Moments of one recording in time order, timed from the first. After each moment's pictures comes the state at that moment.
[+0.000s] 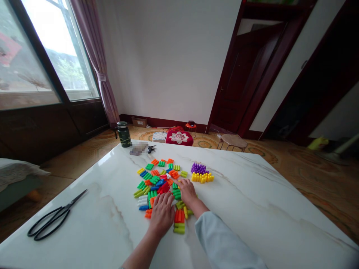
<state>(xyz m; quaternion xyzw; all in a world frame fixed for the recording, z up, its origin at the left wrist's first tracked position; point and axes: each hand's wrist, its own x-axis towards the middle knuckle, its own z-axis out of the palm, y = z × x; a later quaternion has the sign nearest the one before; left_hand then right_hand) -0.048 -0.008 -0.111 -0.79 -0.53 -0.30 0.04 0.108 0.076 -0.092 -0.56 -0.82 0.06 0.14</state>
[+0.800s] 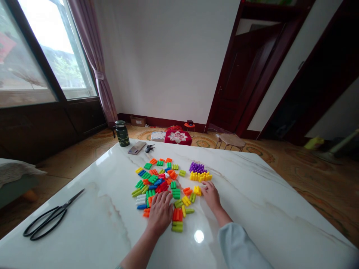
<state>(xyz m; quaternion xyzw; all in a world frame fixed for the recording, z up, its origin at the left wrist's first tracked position) -0.050 -0.006 -0.116 -0.79 -0.53 -0.31 0.06 0.221 0.055 -0.120 -0.63 -0.65 0.13 0.41</state>
